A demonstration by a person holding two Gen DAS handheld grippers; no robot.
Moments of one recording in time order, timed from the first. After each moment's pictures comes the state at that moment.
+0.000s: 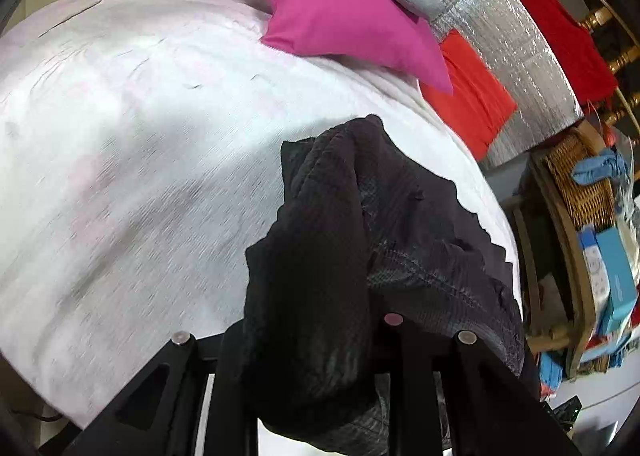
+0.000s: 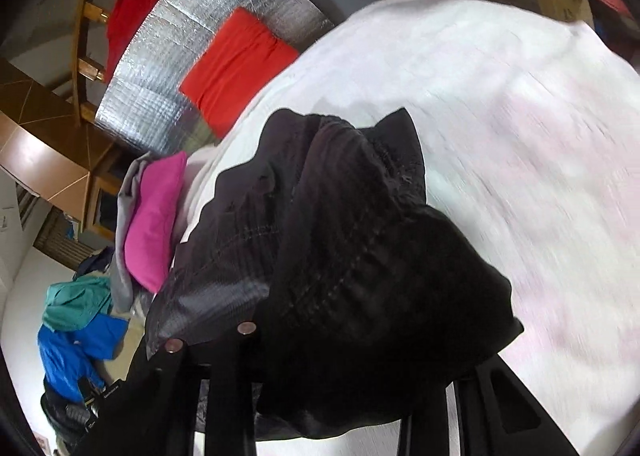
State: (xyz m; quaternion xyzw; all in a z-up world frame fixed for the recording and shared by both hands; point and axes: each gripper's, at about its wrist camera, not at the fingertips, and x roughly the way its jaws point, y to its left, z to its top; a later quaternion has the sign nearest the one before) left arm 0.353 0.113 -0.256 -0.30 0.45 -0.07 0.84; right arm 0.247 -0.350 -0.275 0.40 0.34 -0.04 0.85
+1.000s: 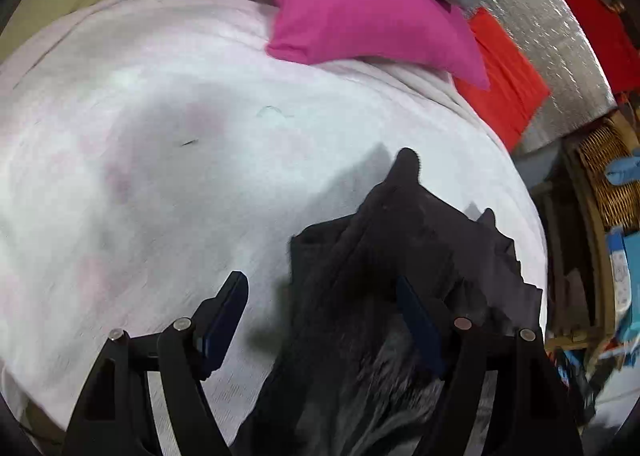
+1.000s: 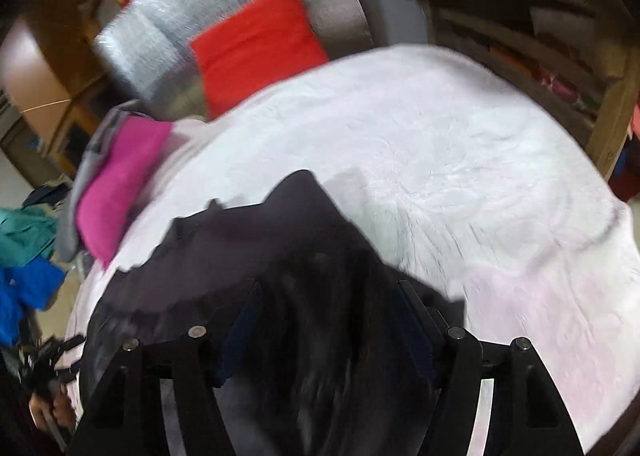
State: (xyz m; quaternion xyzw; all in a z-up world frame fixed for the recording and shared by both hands) left arm 0.439 0.140 -0.247 -0.26 0.51 -0.05 0.82; right arm 0.363 -0.383 -0.221 0.24 0.40 -0.08 0.88
